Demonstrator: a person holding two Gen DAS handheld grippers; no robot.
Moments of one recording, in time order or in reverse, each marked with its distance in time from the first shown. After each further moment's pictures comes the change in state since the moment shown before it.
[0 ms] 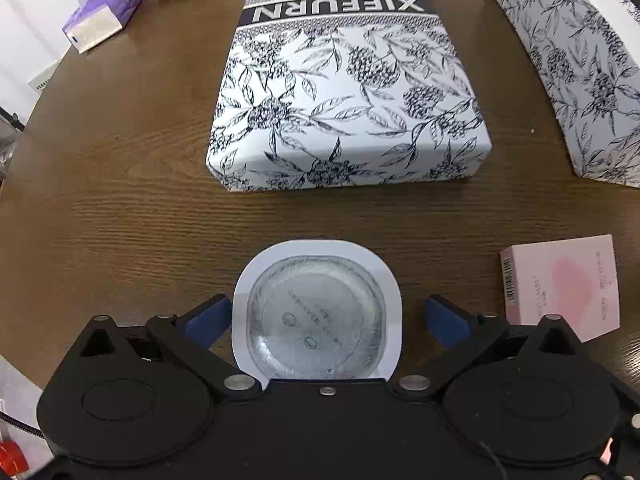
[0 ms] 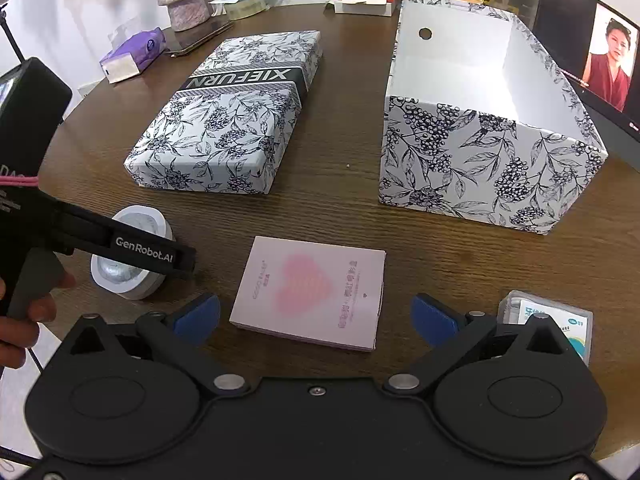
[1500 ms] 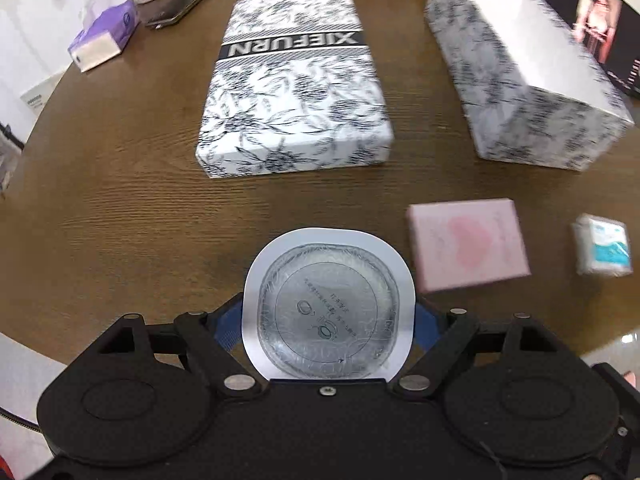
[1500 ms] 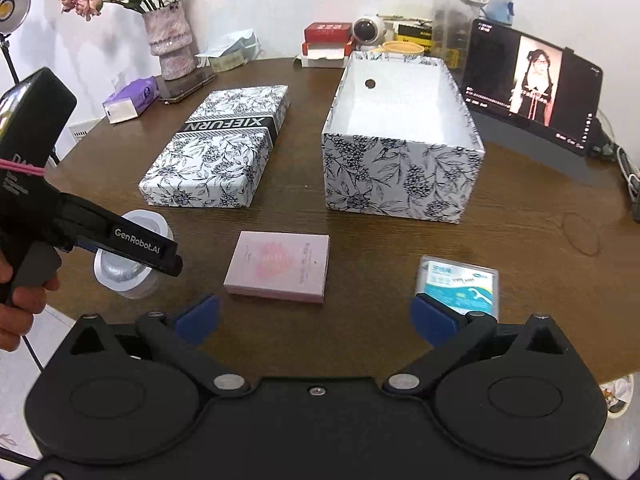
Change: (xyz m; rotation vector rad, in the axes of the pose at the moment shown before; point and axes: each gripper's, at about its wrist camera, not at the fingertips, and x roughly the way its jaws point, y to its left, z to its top) left arm -0.074 -0.024 -0.039 0.032 -0.088 -0.091; right arm -0.105 -0.011 -0.057 0.031 -0.168 -0.078
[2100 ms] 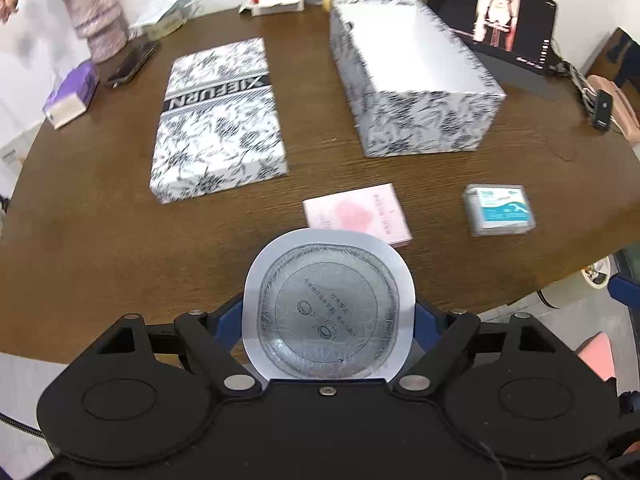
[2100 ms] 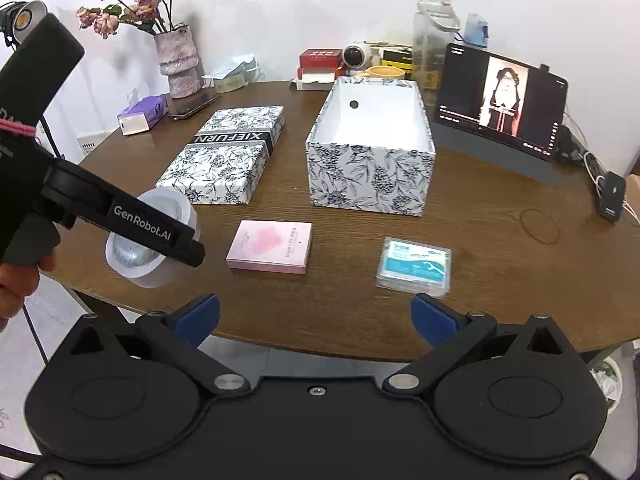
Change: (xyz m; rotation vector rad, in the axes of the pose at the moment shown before) left arm -0.074 -0.059 -0.039 0.139 -0.103 -0.077; right arm -0.065 -0.019 -0.036 -0.001 -0.066 -0.006
